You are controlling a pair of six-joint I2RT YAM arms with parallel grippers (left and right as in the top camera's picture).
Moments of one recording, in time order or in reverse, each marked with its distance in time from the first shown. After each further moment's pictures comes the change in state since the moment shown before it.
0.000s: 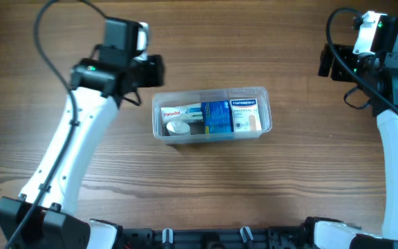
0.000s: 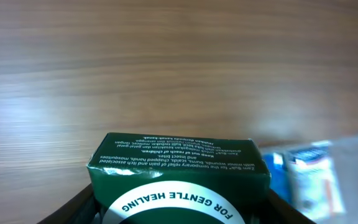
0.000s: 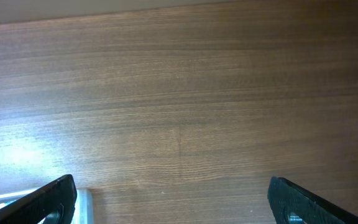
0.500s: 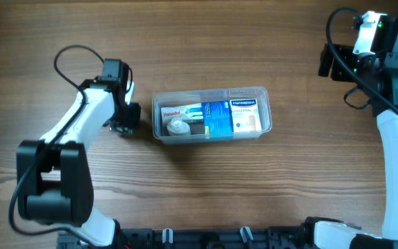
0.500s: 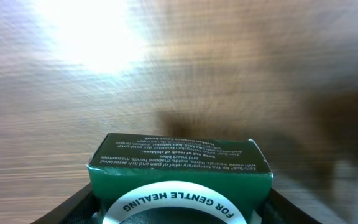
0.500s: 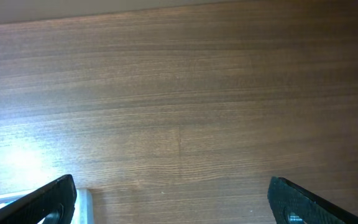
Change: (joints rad) left arm 0.213 0.192 -0.324 0.045 -0.155 0.282; right arm 0.000 0.000 0.000 0.000 0.000 0.000
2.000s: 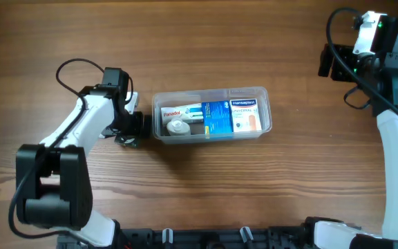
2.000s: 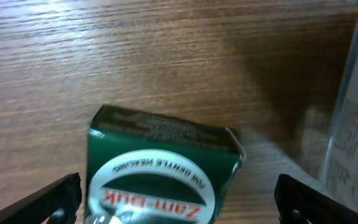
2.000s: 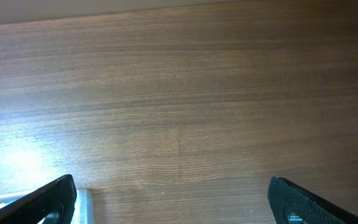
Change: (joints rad) left arm 0.000 -0.007 -0.096 -0.021 0.159 -0.025; right arm 0.000 0.000 0.000 0.000 0.000 0.000
